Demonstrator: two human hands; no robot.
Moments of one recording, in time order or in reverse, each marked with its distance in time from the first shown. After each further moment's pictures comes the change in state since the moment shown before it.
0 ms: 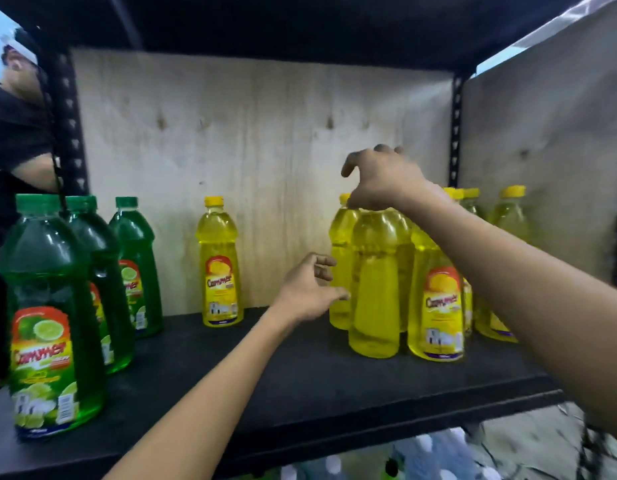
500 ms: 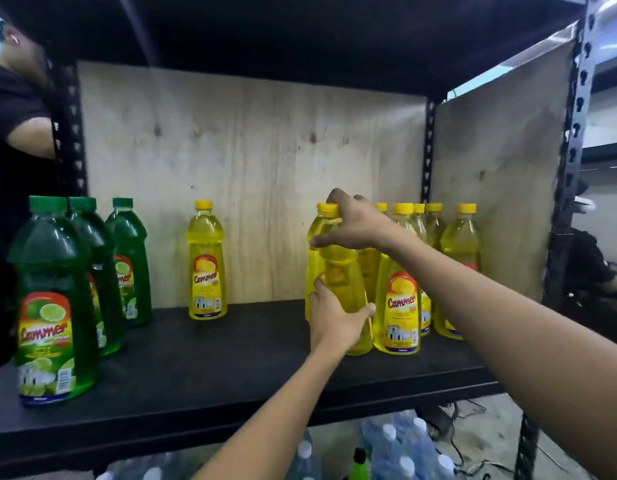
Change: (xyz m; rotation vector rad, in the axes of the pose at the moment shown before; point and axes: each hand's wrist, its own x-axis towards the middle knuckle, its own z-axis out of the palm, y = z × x) left_hand -0.044 0.028 0.107 0.088 0.271 -0.124; right_hand -0.040 0.028 0.009 0.223 -0.167 -0.085
